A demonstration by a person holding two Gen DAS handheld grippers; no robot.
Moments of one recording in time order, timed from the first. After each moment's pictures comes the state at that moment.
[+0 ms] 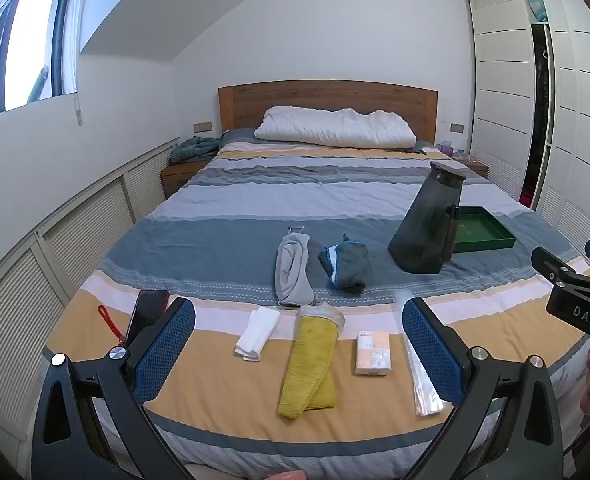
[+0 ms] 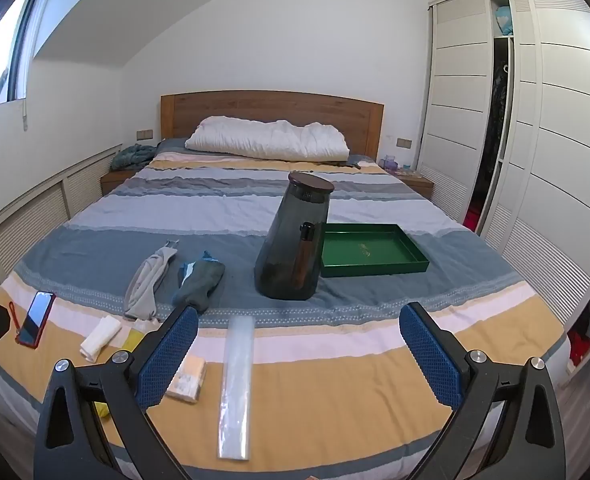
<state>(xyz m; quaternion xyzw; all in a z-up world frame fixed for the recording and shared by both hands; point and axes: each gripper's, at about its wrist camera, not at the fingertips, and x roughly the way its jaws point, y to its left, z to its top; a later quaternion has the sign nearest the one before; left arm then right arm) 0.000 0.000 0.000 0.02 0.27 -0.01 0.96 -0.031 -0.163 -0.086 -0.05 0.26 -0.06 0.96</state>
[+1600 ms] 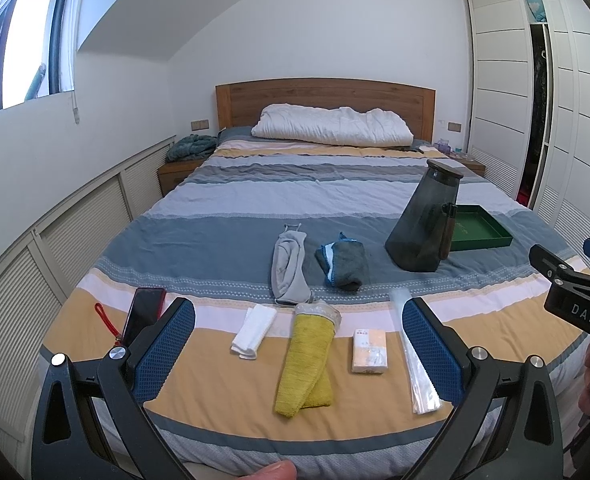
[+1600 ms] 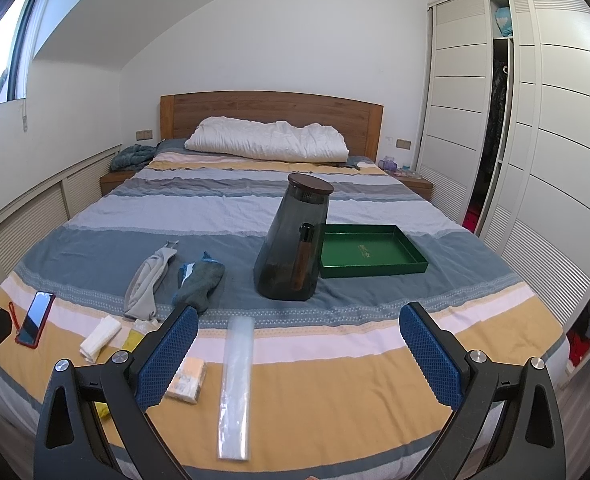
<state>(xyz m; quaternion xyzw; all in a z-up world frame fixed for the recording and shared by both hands) -0.001 -0.007 -0.004 0.02 0.27 -0.01 0.96 -0.033 -0.163 -0.082 -0.06 0.26 -0.06 0.96</state>
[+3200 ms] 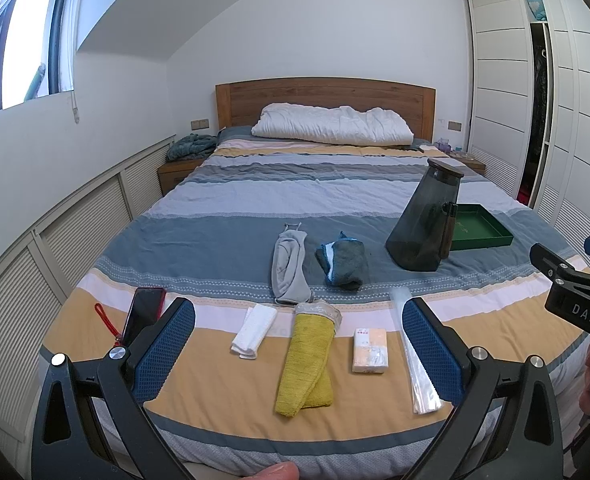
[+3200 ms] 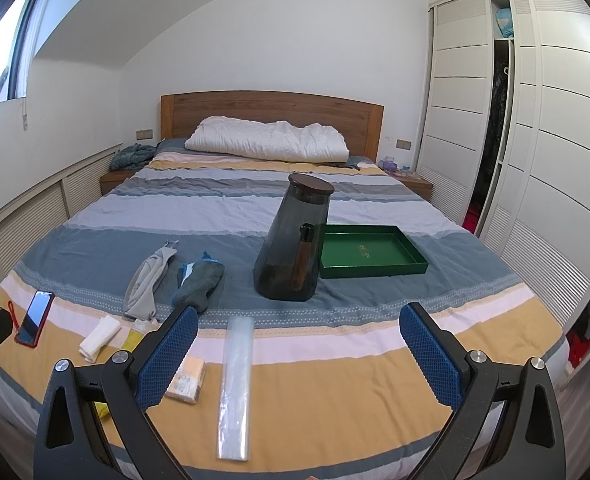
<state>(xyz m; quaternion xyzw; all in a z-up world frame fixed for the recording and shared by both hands) -0.002 -0.005 -0.003 0.02 0.28 -0.01 0.96 -0.033 -0.163 -0.084 -0.06 0.26 -0.06 0.96</state>
